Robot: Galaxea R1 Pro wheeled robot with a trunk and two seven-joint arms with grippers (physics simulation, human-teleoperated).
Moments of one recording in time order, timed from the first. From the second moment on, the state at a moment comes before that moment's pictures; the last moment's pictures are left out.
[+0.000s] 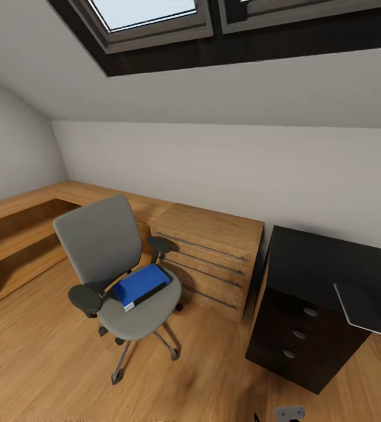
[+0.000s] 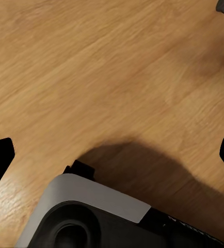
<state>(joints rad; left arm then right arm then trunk) -0.08 0.04 -0.07 -0.16 0.61 -0.39 -0.12 -0.40 -0.01 0.35 0.02 -0.26 -0.52 -0.07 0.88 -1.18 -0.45</state>
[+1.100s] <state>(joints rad) -0.08 0.04 -0.07 -0.16 0.60 -0.38 -0.12 -0.40 -0.01 0.35 0.02 -0.26 -0.52 -0.07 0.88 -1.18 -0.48</state>
